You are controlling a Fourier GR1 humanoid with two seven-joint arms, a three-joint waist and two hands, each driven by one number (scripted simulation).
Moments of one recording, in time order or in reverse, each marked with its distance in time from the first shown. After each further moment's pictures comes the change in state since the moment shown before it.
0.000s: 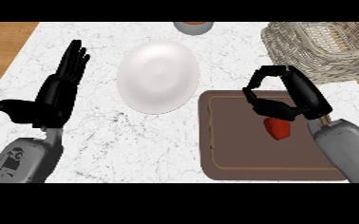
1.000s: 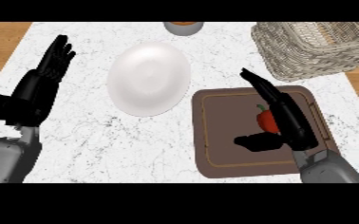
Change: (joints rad) left arm 0.008 0.072 0.071 -0.048 -0.036 -0.100 0.093; right arm 0.180 0.071 0.061 -0.155 0.313 -0.205 0.157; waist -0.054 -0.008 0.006
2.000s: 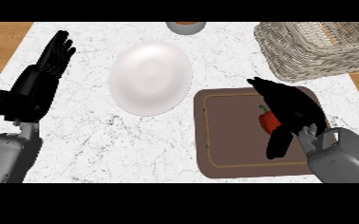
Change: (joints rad) left arm -0.026 -0.028 0.038 0.003 -0.026 -0.043 0.026; right arm -0.222 -0.127 0.088 -0.089 0.065 0.669 0.818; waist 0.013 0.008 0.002
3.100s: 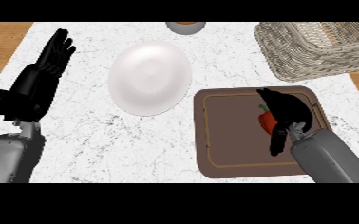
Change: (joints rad) left arm -0.001 -0.091 0.087 -0.030 -0.090 -0.076 0.044; right arm 0.102 0.167 -0.130 0.308 0.323 0.092 -0.175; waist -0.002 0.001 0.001
